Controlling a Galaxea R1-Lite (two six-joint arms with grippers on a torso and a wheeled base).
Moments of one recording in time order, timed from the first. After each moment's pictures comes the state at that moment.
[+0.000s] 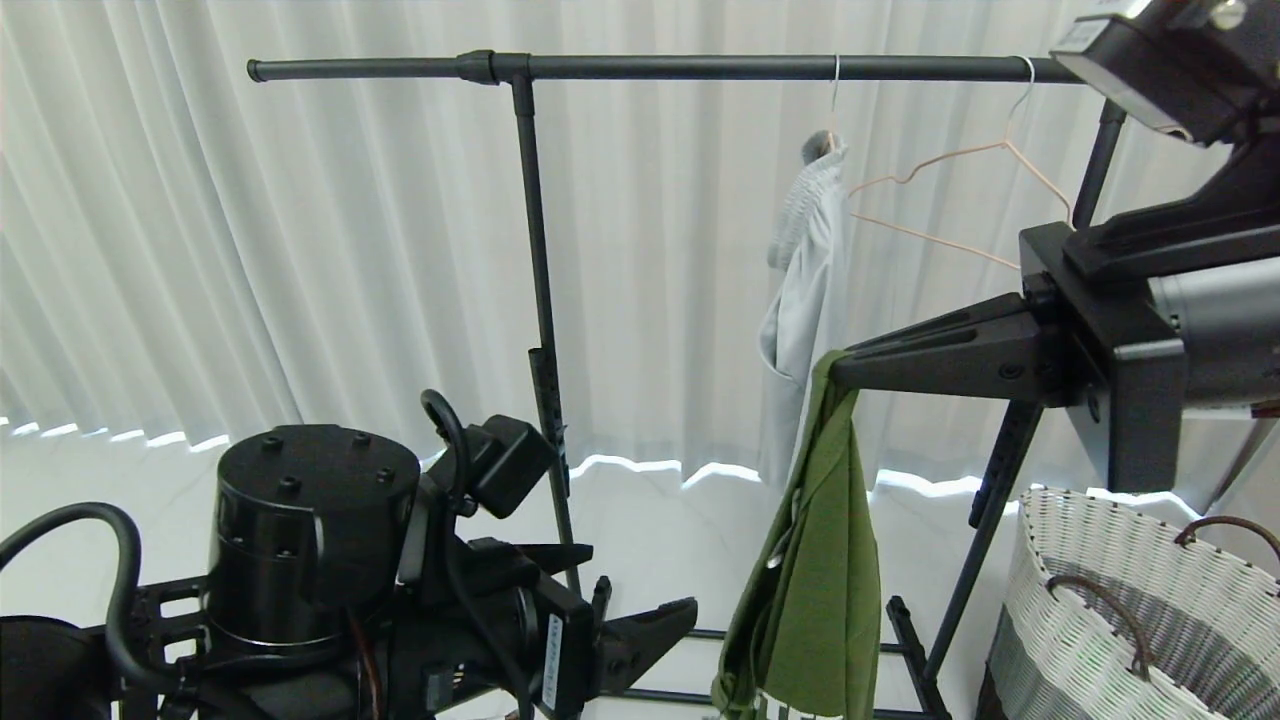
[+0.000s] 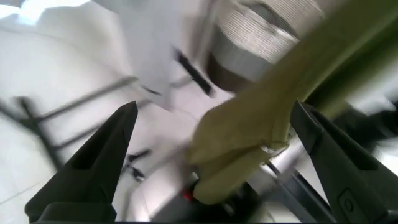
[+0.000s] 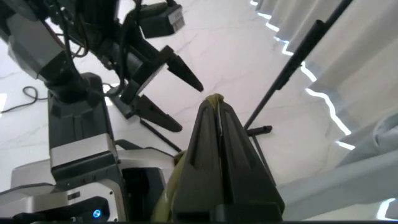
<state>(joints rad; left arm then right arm) -0.76 1.48 -0.58 -0.44 -0.14 -0.25 0.83 1.44 -1.43 0.37 0.44 -0.17</state>
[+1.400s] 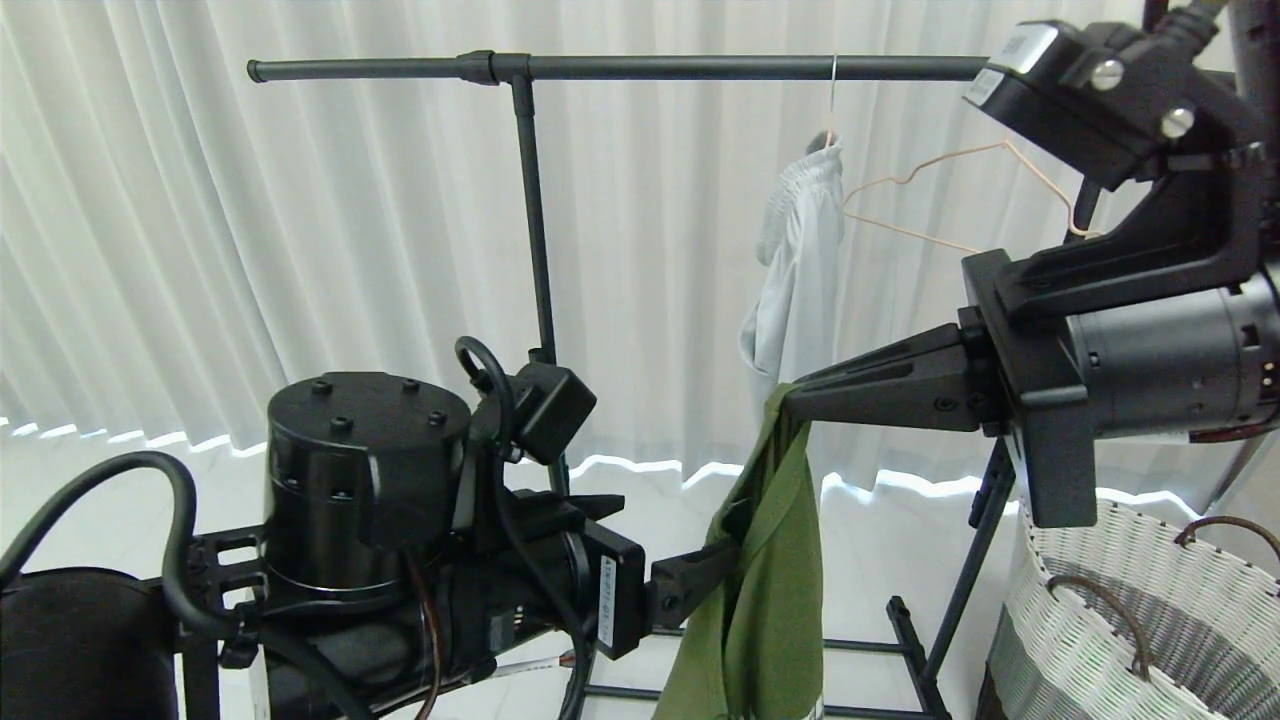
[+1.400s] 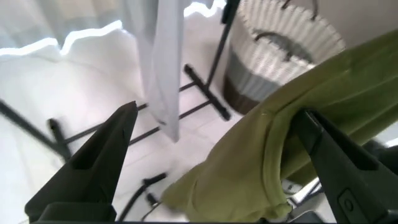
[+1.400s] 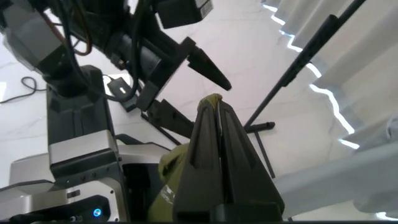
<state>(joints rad) -0.80 1.54 -0.70 -0.45 -0.04 -0.23 0.90 1.49 -1.43 0.36 0.37 -0.17</state>
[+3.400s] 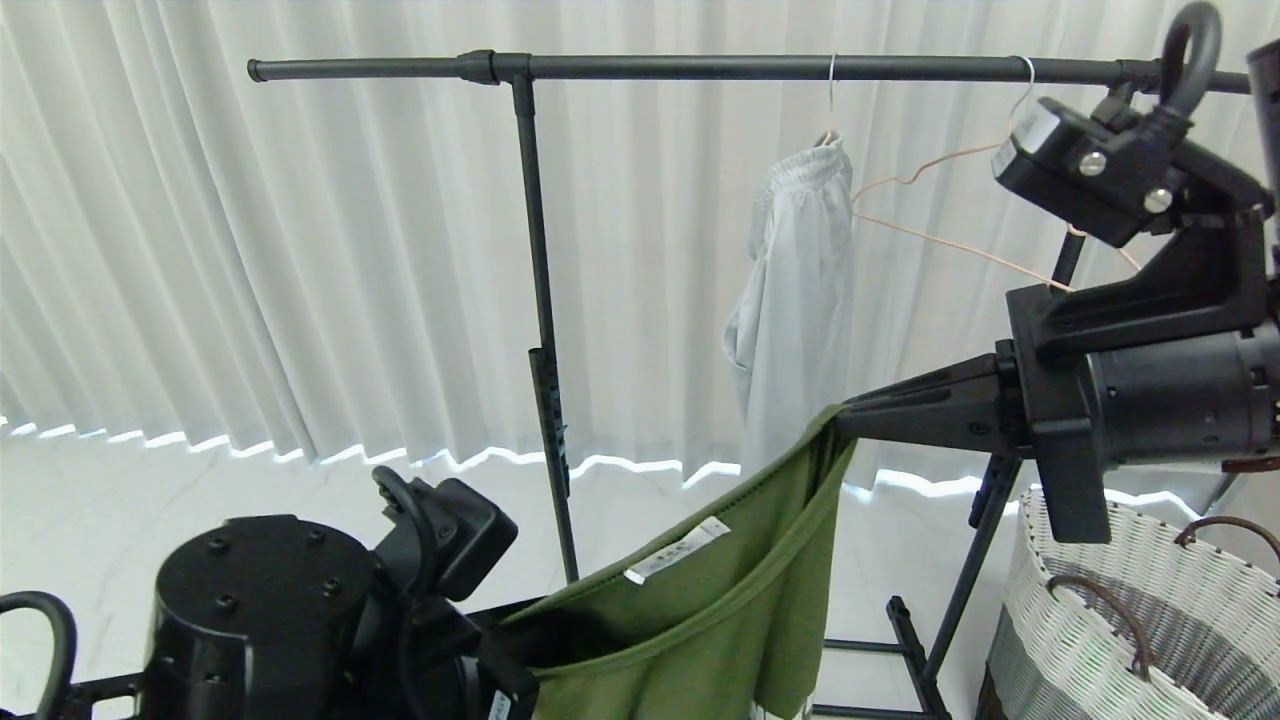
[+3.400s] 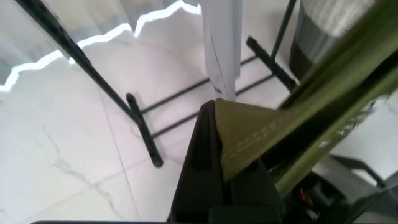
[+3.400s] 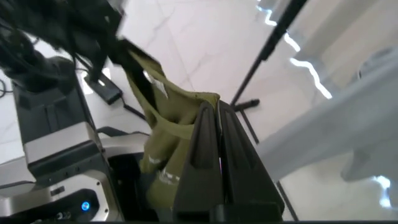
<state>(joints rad) -0.81 1.41 -0.45 -0.43 0.17 -0.05 0.84 1.43 -1.33 0.36 0.28 -0.16</state>
